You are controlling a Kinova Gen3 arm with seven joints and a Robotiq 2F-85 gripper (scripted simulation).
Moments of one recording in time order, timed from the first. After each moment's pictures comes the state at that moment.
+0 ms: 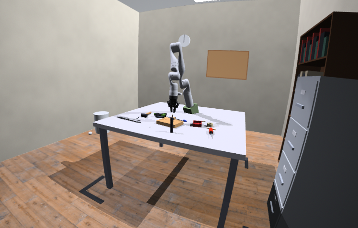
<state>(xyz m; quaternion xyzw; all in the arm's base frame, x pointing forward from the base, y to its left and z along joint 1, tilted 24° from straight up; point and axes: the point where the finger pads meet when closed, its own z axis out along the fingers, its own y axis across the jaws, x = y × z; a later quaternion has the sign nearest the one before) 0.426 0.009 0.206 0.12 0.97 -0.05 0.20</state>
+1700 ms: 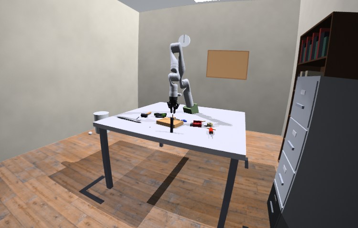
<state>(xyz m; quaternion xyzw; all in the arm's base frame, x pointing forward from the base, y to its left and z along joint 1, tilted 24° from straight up) 0.429 0.008 0.198 0.12 0.97 -0.05 0.20</state>
